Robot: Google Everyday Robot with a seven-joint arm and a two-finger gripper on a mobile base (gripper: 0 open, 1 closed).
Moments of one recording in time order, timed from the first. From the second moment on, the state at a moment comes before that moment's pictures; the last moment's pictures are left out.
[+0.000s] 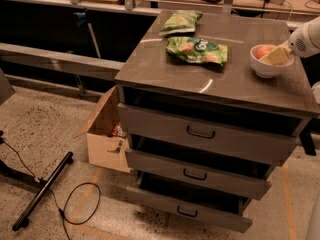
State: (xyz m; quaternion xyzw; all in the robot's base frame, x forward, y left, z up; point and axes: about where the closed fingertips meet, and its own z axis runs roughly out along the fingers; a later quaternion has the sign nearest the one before) arm 0.732 -0.376 0.890 -0.28 0.88 -0.01 0.37
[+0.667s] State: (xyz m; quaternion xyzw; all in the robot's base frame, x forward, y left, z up) arm 0.740 -0.365 0.887 -0.30 0.88 -0.01 0.37
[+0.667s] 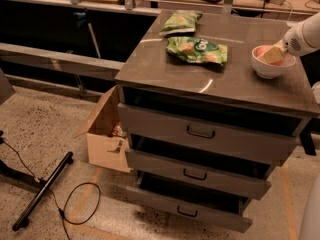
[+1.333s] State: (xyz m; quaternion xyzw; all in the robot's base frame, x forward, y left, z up) arm 0.749 -0.362 0.902 -0.31 0.87 -0.03 0.38
